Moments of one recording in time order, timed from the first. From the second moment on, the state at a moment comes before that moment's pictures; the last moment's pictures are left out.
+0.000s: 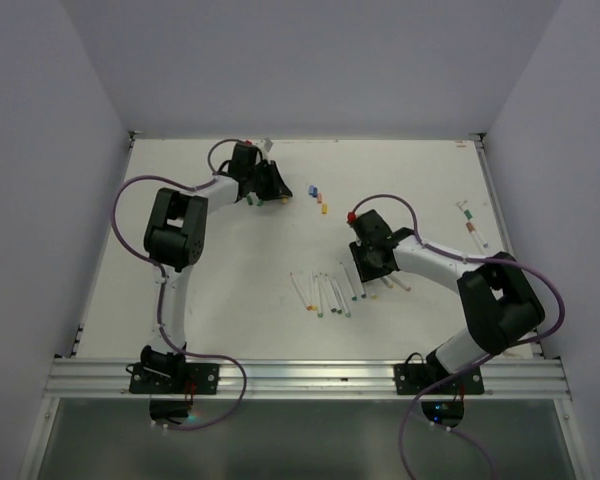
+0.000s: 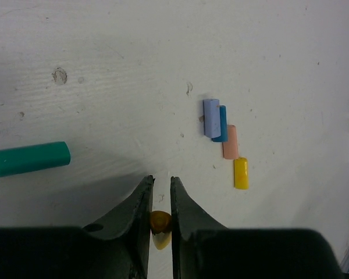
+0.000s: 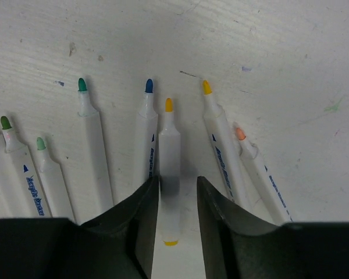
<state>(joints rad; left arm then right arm) -0.29 2.29 1.63 -0.07 0.44 -0.55 0.55 1.56 0.87 -0.50 0.14 0.23</state>
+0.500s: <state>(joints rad) -0.29 2.29 1.64 -0.07 0.44 -0.52 0.42 1.35 1.04 -0.51 0.22 0.24</state>
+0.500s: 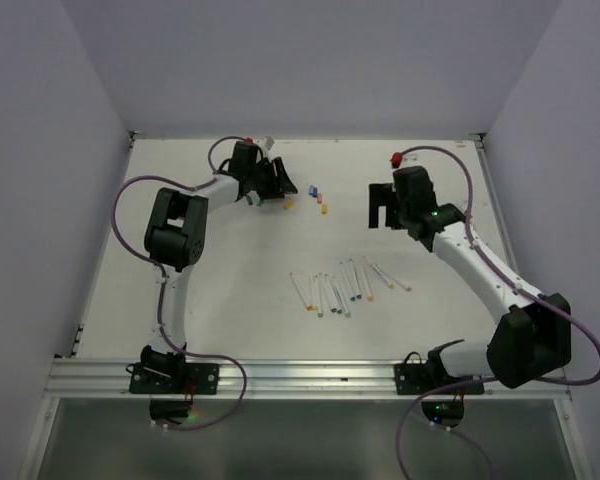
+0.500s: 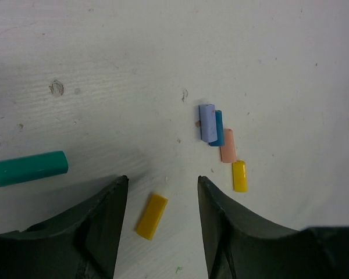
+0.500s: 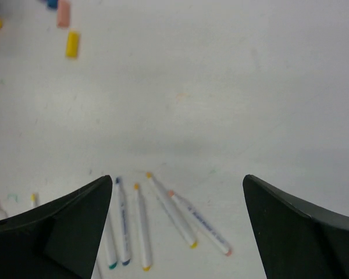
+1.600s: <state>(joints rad) -0.29 2.22 1.52 0.24 0.60 -0.63 -0.31 1.74 0.90 0.05 0.13 -0.14</state>
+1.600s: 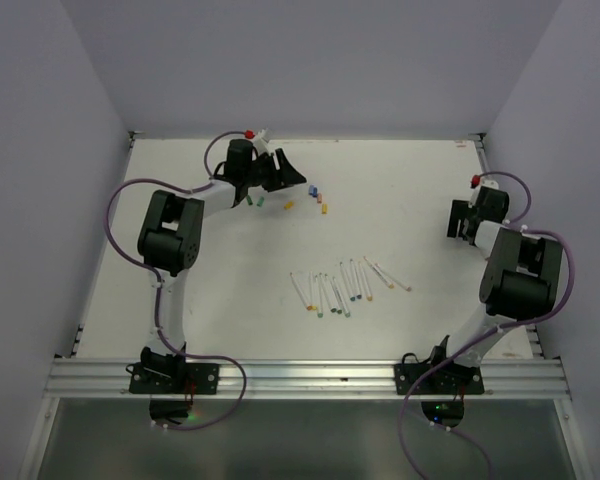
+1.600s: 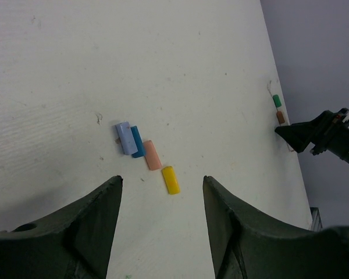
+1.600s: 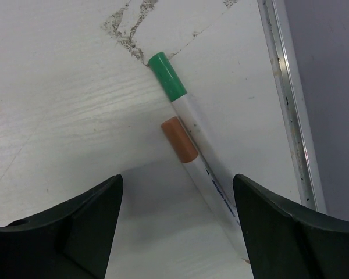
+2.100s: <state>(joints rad) -0.29 2.21 1.51 0.25 0.61 -0.63 -0.32 1.75 0.90 0.06 0.06 -0.18</state>
